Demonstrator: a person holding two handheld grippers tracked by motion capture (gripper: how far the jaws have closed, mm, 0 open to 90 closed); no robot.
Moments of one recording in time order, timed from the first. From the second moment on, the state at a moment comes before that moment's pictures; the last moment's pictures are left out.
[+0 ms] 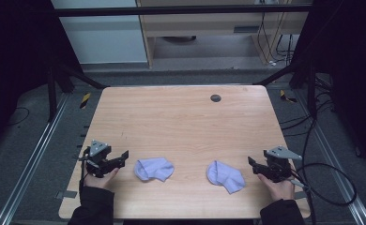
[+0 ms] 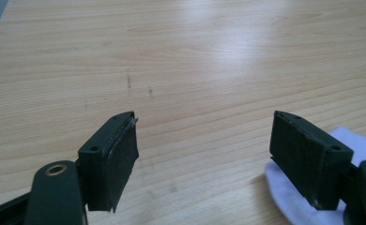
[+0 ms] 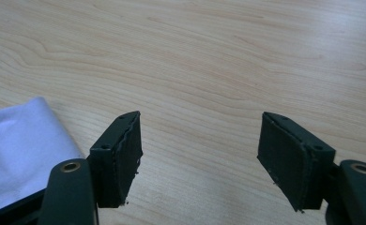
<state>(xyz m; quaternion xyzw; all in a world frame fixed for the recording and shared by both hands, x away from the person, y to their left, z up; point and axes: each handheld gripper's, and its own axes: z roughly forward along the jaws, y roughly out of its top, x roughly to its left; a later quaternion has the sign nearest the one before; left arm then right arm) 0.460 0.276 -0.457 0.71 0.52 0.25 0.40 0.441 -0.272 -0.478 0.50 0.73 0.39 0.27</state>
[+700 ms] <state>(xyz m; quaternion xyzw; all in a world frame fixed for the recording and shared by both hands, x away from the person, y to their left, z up) 0.446 0.223 -0.445 0.73 0.48 0.25 0.42 0.433 -0.248 -0.461 0.49 0.73 0.41 0.25</state>
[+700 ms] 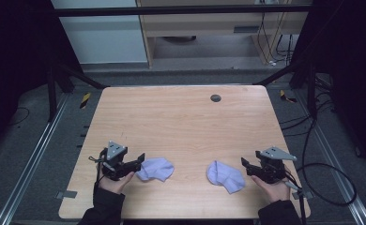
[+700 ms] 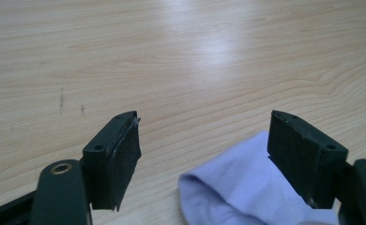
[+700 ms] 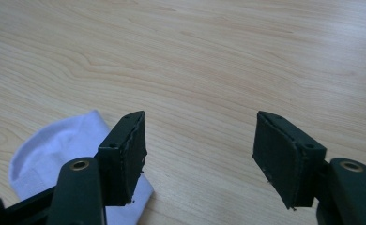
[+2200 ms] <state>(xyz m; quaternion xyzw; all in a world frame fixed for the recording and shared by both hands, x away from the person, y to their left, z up) 0.439 0.085 -0.437 0.78 0.39 0.21 0.44 0.398 -0.225 -0.453 0.43 0.77 0.41 0.22</state>
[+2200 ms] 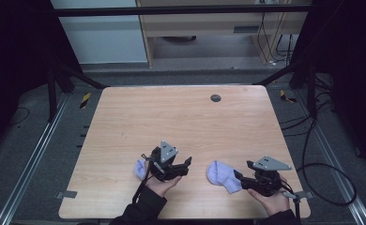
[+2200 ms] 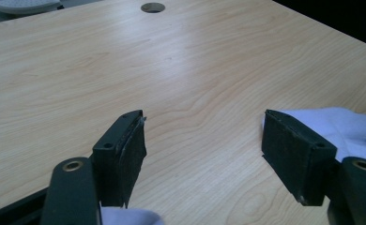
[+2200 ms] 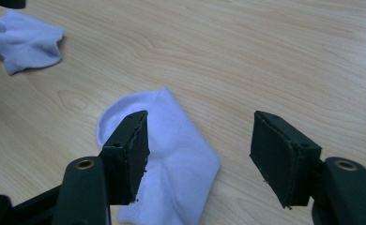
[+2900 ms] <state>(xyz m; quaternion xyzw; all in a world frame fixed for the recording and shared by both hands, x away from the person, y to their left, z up) 0.440 0.040 -0.465 0.81 0.38 0.19 0.41 0.387 -0.214 -0.473 0.41 0.81 0.38 0.18</state>
